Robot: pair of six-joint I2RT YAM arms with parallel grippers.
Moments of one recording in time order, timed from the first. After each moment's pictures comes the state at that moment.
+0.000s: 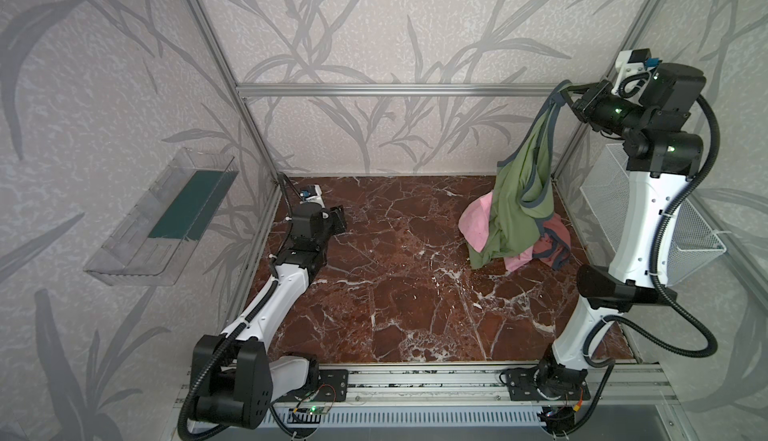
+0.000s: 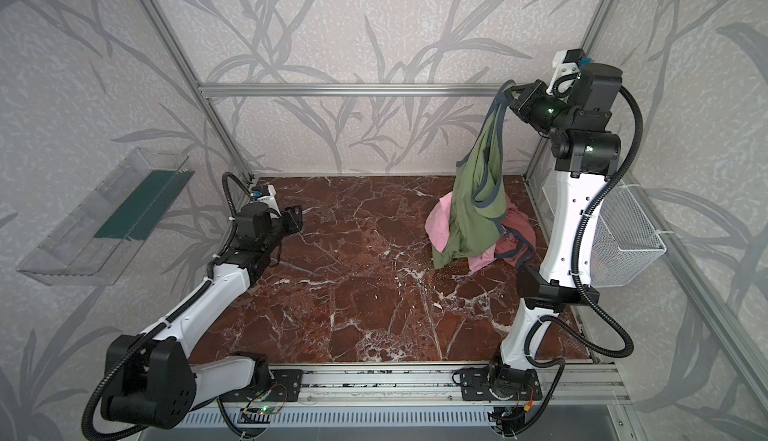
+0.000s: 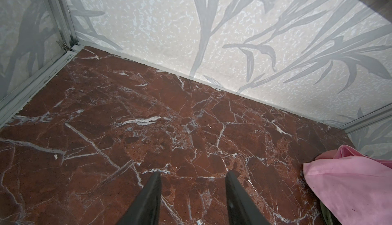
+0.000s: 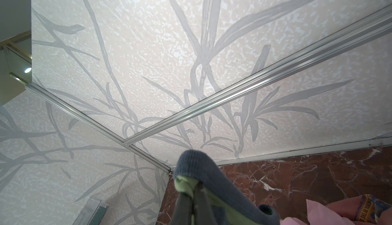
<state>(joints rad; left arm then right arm) -0.11 1.22 0.80 0.05 -0.03 -0.41 -0.17 1.92 2.77 -0.95 -0.60 0.66</state>
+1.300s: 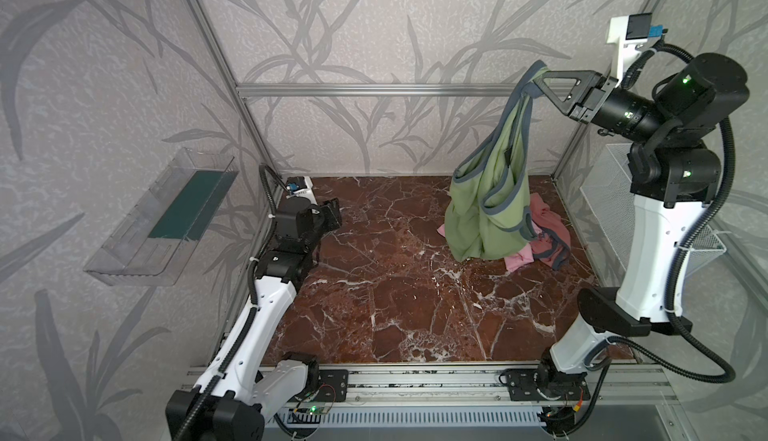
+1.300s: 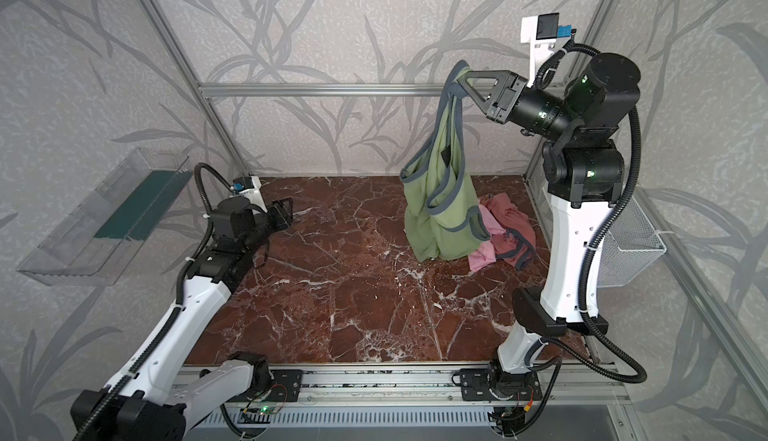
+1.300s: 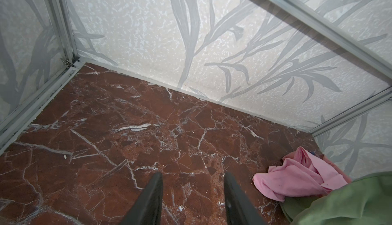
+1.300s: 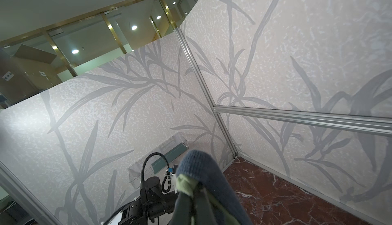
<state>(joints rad) -0.14 1.02 0.96 -0.26 -0.02 -0.44 0.07 1.72 2.69 -0.68 -0.94 0.69</state>
